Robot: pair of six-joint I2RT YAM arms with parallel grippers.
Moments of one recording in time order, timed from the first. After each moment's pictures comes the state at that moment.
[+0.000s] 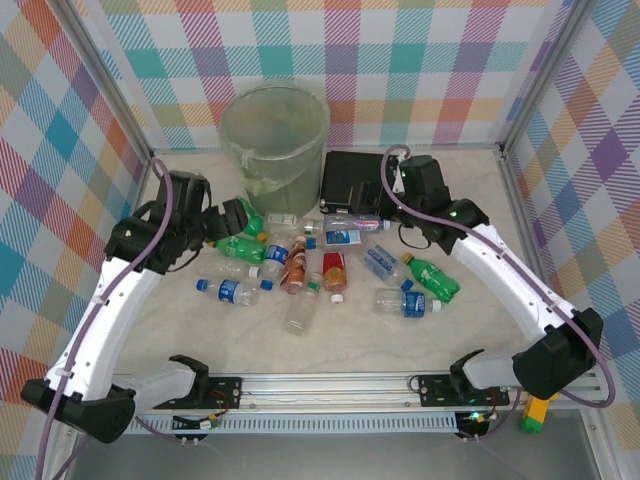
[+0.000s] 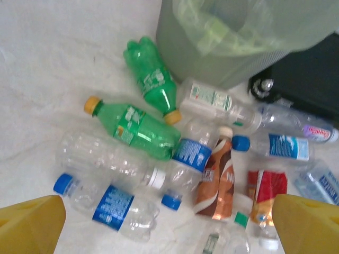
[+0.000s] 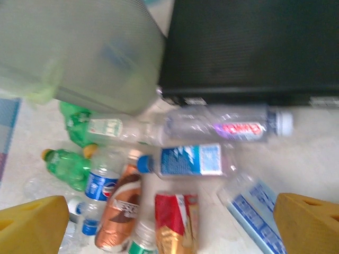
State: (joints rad) left arm -0.36 1.08 1.35 -1.12 -0.17 -0.55; right arm 0.52 1.33 1.29 -0.69 -0.01 0.62
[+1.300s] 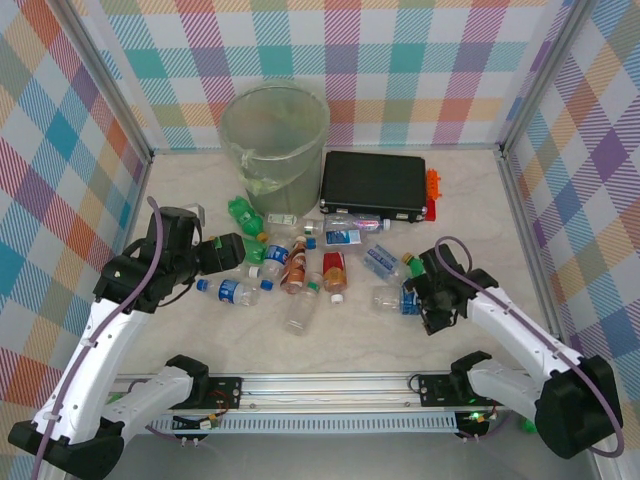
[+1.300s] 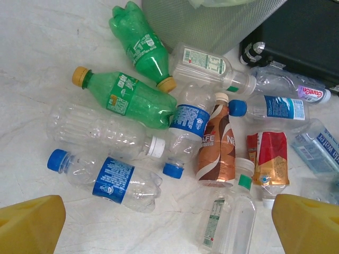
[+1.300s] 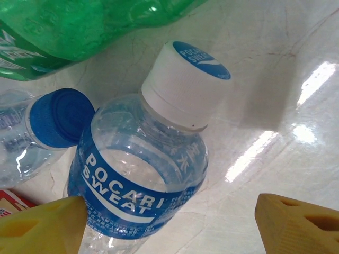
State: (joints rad) left arm -0.37 0.90 1.19 -1.10 -0.09 -0.50; right arm 0.42 1.03 0.62 -0.84 -0.07 1.54
